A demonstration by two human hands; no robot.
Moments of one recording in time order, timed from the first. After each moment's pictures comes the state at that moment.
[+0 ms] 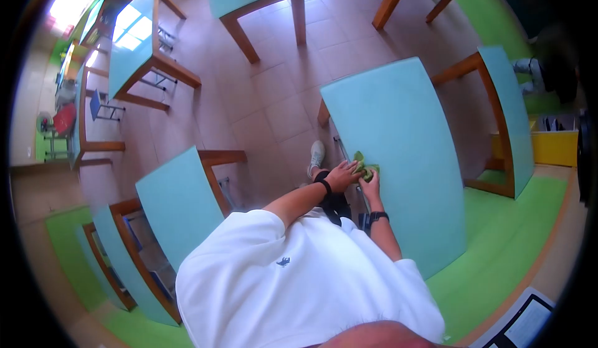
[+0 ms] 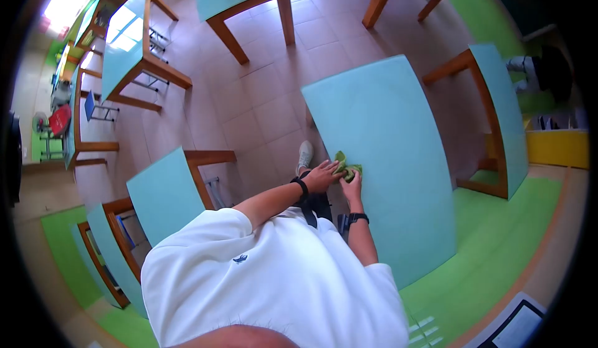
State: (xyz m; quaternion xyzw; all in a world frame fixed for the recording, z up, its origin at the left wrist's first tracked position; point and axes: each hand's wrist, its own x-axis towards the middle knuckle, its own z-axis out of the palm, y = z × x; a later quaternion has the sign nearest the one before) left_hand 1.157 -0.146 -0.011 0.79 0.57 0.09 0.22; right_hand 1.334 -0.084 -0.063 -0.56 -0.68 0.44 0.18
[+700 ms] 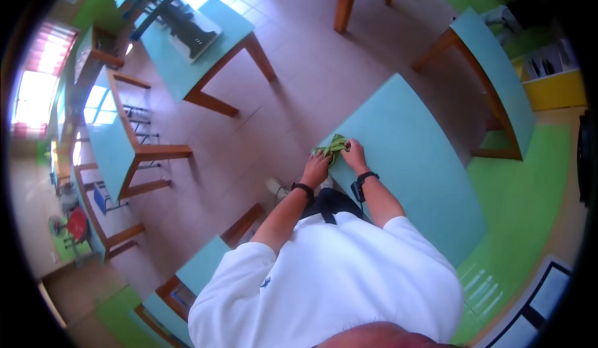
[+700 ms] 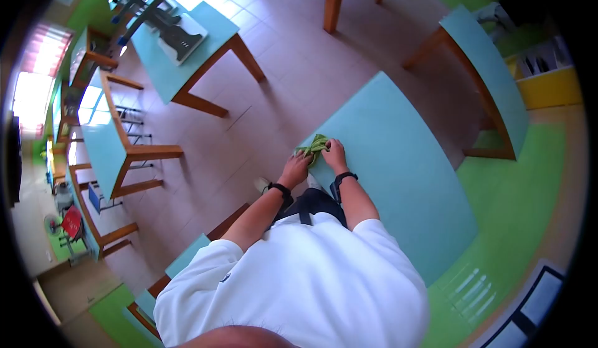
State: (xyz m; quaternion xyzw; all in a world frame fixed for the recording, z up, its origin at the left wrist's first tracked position) left_hand 0.944 0.012 0.008 0.69 0.67 0.14 0.23; right_hand 1.108 0.111 -0.035 -0.54 -0.75 0.34 0.19
